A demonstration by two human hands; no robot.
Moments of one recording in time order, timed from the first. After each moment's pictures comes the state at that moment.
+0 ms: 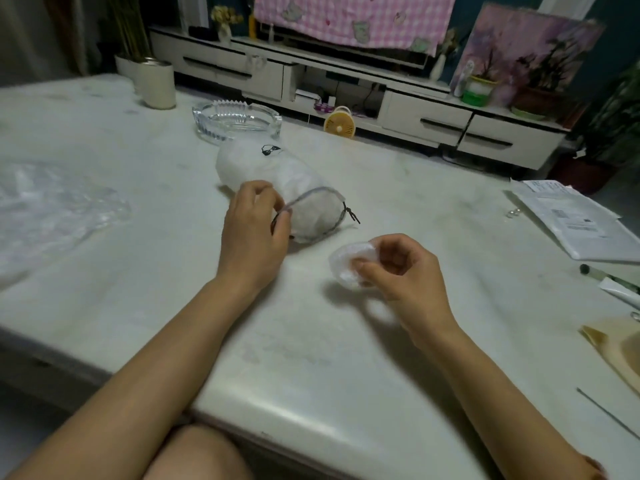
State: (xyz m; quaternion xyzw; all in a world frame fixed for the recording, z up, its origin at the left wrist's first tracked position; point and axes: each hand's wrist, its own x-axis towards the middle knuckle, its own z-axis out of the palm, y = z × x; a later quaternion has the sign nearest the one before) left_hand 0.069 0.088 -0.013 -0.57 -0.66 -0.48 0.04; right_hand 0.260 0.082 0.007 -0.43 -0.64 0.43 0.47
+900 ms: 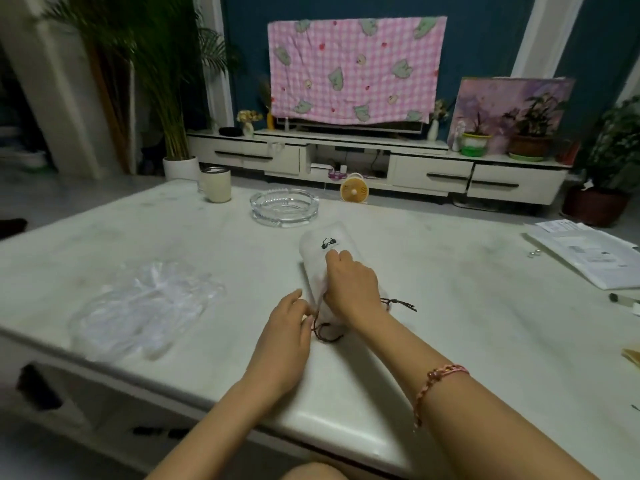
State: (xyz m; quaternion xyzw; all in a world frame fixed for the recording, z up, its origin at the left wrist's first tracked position) left_hand 0.019 0.001 -0.011 -0.66 -0.61 -0.42 -0.09; right_hand 0.123 0.082 0.046 -0.52 -0.84 -0.08 0.15
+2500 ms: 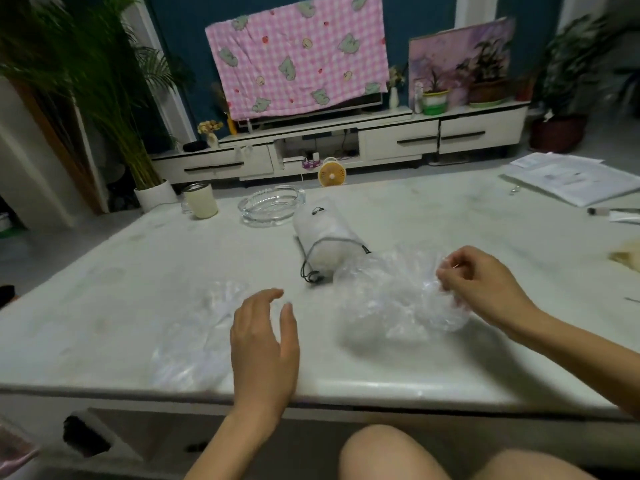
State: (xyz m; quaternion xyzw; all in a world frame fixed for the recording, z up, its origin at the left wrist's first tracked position) left_hand -0.037 -0.065 0.024 -0.59 -0.63 -0.51 0.01; right_hand 0.220 0.005 0.052 -0.58 -0.63 0.27 0.43
